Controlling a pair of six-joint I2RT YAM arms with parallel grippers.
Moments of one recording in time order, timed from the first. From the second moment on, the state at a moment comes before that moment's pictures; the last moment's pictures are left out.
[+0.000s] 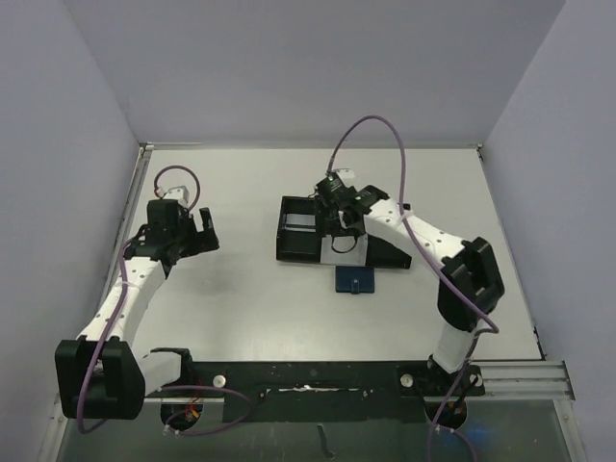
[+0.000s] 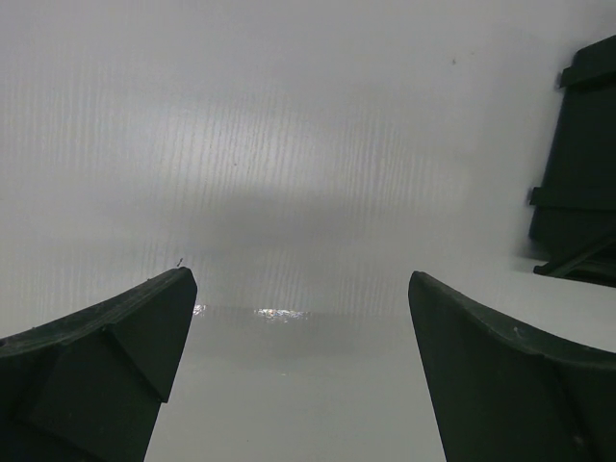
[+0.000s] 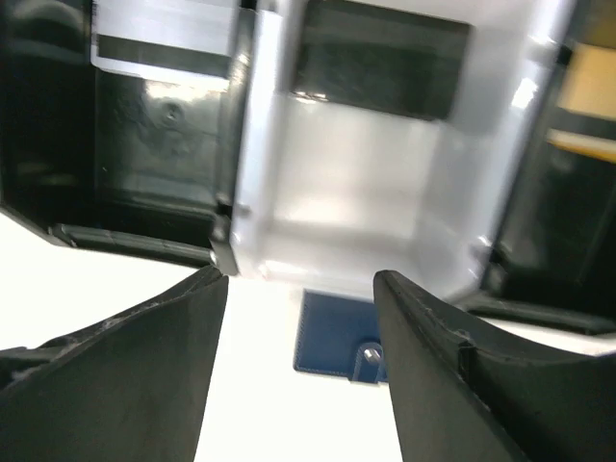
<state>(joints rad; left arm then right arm) -0.05 1.19 0.82 -0.44 0.00 -0.27 0.68 1.85 1.56 -0.77 0.27 0.51</state>
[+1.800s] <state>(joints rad) -0.67 1.08 0.55 -0.10 0.18 -0.65 1.03 1.16 0.64 -0.48 0.37 0.98</state>
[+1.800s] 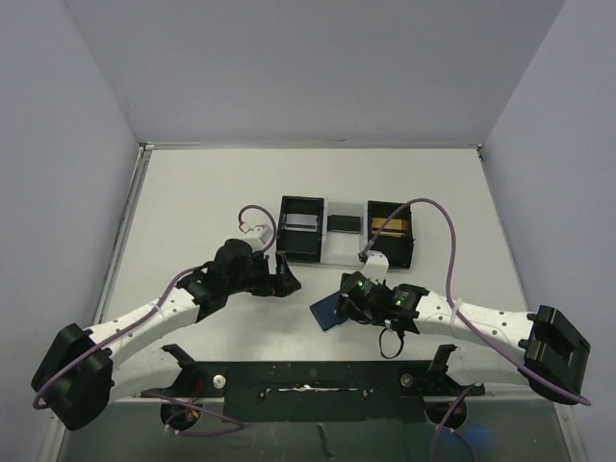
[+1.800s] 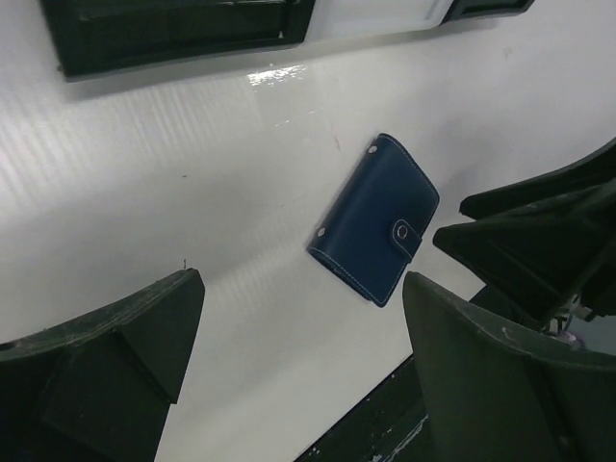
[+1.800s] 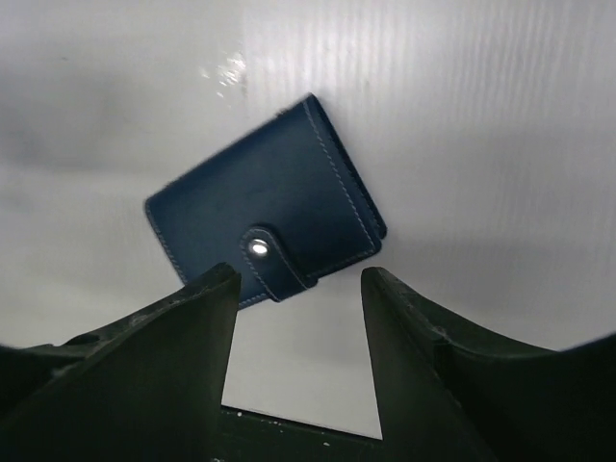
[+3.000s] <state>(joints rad) -0.81 1.46 0.41 0.46 0.22 -0.81 0.92 1.30 0.77 -0.55 0.27 0.98</state>
